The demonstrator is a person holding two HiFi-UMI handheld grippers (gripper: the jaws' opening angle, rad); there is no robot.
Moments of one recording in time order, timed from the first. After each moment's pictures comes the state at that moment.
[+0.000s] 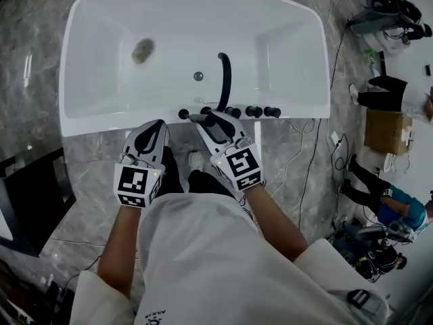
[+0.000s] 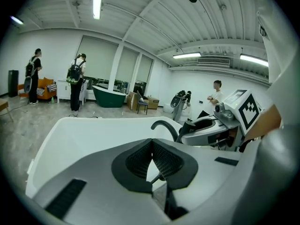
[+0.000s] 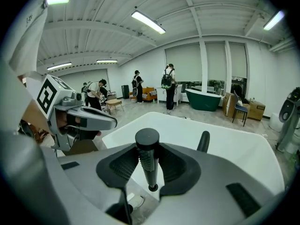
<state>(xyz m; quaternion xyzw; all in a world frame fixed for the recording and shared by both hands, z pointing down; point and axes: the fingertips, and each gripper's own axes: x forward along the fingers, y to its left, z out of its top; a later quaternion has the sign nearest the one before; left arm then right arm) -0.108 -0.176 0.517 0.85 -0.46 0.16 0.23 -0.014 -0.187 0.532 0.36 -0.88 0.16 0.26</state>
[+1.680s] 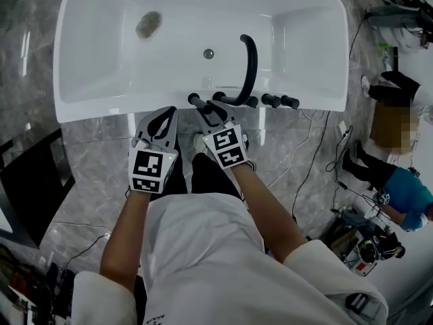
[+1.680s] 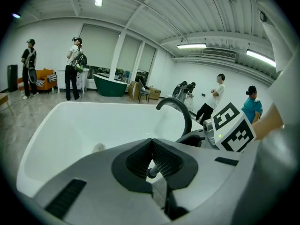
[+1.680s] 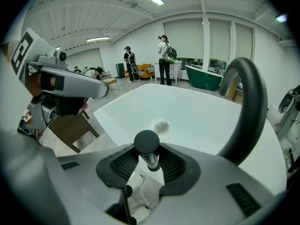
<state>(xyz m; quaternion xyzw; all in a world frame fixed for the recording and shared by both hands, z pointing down) -0.099 -0.182 0.604 0.83 -0.44 0.20 0.27 -0.024 -0.178 0.688 0.35 -0.83 0.23 0.38</state>
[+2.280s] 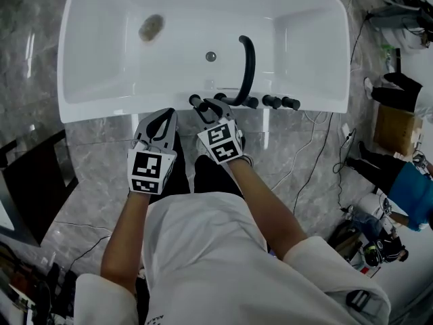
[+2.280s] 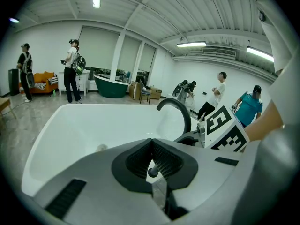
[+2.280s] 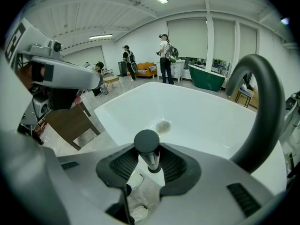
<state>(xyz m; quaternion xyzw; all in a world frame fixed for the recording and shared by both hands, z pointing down) -0.102 -0.176 0.596 0.83 -0.45 0.21 0.26 -0.033 -0.181 0.696 0.34 -0.83 0.21 0.39</state>
